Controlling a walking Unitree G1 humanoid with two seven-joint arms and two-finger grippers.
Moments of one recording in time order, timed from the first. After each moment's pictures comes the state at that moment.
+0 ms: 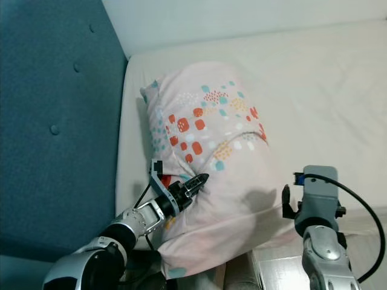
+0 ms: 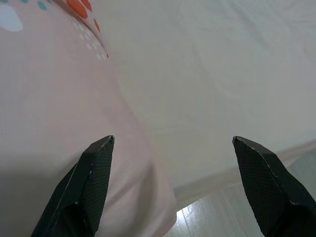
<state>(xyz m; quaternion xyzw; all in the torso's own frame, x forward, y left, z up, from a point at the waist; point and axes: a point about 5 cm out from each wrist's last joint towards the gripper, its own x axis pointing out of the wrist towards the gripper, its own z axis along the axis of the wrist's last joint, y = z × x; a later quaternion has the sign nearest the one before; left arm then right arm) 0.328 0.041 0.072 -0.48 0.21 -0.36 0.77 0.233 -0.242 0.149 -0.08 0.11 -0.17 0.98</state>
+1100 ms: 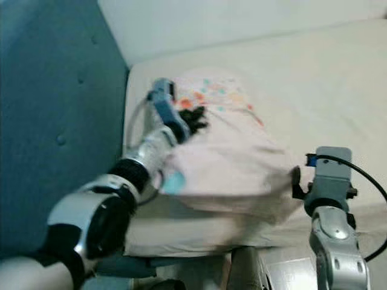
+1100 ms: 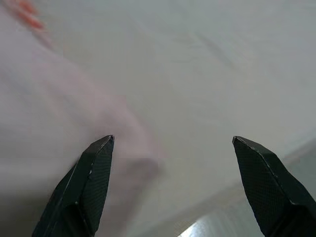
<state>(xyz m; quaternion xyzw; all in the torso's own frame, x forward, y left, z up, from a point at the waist) 0.416 0.071 0.231 -0.23 -0.01 -0.21 0.95 0.255 -0.261 0.172 -0.08 0.06 -0.20 0.97</state>
